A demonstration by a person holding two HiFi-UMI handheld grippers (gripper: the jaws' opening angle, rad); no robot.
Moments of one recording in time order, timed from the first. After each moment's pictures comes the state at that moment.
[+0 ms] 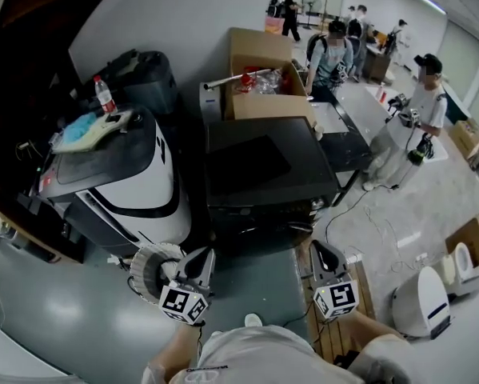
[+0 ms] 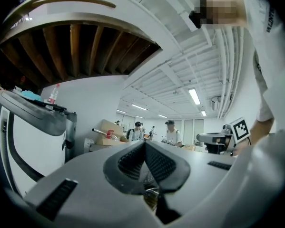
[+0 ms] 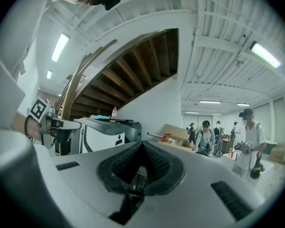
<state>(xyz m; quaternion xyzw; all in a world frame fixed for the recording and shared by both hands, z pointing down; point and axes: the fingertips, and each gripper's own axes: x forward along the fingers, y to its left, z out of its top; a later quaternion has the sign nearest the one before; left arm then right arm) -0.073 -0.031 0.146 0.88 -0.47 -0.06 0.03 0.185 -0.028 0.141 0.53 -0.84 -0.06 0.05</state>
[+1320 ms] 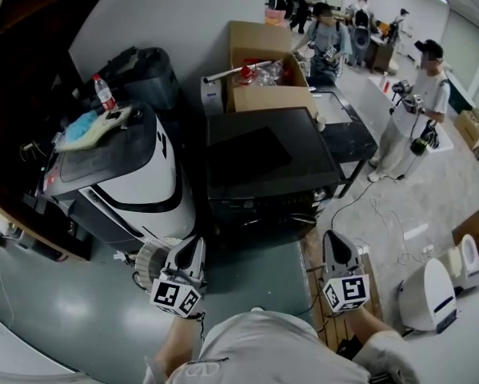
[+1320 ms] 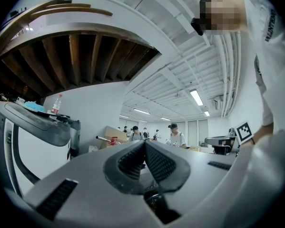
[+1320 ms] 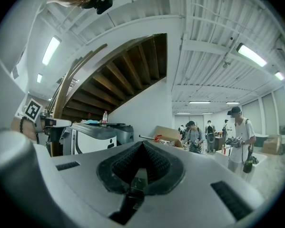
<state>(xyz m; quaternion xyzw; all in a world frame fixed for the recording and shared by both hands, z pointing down) -0.087 -0.029 0.115 0.87 -0.50 -0.07 0.00 0.228 -0.021 0.132 0.58 -0.82 -0.03 0.01</state>
